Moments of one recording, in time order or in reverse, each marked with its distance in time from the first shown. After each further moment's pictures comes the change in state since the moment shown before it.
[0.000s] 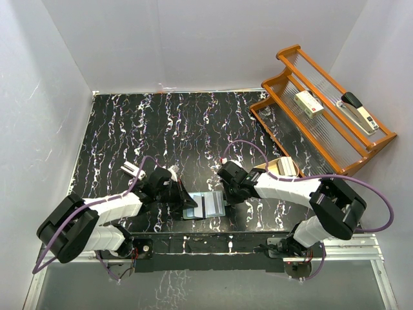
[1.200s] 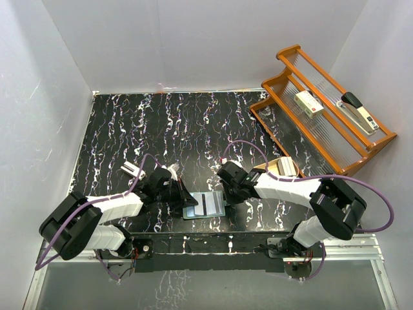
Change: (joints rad) left arm 0.000 0.028 -0.015 0.082 -0.016 0.021; right arm 0.005 -0.002 0.000 0.002 -0.001 0.005
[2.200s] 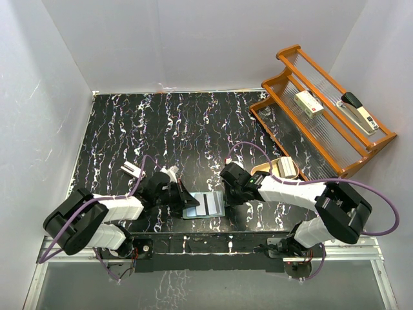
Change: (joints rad) left arm -0.010 0.049 -0.079 0.212 -0.008 -0.054; right arm 0.000 -0.049 -0.049 0.050 -0.030 0.097
